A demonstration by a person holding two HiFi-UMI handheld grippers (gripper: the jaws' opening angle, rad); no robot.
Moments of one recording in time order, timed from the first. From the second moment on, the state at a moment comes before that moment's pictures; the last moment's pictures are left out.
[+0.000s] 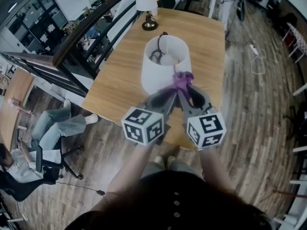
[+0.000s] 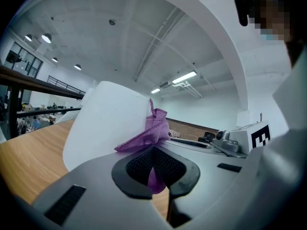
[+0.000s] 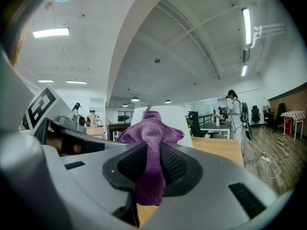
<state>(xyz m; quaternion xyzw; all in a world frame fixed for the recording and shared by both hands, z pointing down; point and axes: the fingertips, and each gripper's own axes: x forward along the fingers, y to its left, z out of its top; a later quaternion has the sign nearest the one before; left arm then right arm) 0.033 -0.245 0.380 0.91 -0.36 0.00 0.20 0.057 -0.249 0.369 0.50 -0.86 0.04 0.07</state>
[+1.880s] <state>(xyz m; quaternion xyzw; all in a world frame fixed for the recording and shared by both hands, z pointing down) 0.054 -0.222 0.429 0.91 -0.34 0.04 0.24 0.078 -0.227 0.424 0.51 -0.85 0.11 0.09</state>
